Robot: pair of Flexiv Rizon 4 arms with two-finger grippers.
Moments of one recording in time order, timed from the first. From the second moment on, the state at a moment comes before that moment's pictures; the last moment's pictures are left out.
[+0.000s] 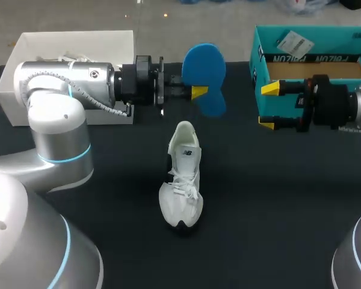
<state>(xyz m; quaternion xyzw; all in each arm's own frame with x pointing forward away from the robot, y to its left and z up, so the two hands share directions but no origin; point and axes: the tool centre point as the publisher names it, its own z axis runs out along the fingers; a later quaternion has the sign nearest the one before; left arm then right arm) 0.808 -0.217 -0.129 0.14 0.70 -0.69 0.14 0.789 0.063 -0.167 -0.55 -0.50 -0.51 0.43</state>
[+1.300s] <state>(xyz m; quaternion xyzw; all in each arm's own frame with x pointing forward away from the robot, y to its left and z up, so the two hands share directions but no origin) 0.844 -0.223 -0.154 0.50 0.54 -0.45 0.50 0.789 0.063 -0.167 -0.55 -0.50 -0.51 0.43</state>
